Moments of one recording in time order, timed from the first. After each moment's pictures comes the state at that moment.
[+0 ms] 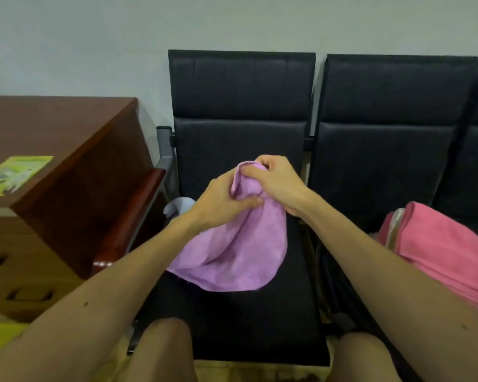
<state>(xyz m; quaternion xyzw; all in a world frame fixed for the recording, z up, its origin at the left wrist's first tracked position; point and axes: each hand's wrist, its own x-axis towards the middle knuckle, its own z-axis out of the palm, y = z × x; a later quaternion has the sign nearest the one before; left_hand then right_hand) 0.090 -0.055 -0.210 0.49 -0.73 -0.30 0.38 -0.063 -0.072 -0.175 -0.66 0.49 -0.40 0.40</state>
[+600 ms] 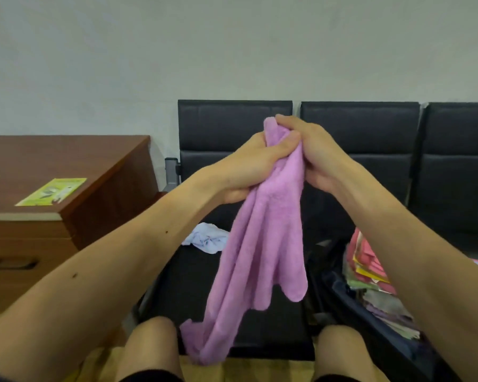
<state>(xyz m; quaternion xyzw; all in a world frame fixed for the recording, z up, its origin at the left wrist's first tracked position) 0.011 0.083 -0.048 0.34 -0.64 -0.53 0.44 -0.118 0.049 -0.044 -0.57 0.40 -0.51 0.51</state>
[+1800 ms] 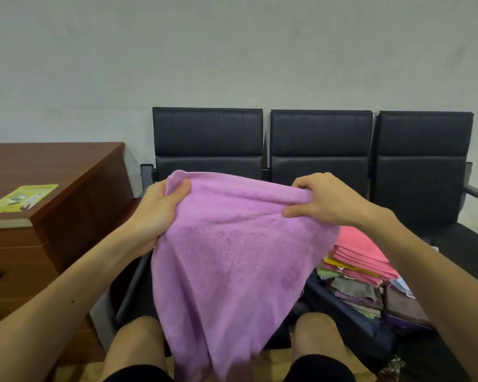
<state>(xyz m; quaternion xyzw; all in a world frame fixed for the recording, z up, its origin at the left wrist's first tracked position) 0.090 0.124 -0.112 0.54 -0.56 -0.39 0.50 -0.209 0.106 -0.092 -0.80 0.57 -0.19 0.04</state>
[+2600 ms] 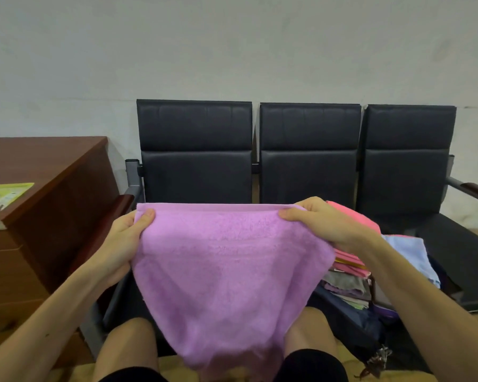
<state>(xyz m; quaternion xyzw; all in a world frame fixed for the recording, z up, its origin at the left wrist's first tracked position) 0.132 0.108 -0.181 0.56 -0.48 -0.44 0.51 -0.208 0.131 -0.121 -0.67 0.57 -0.28 0.39</state>
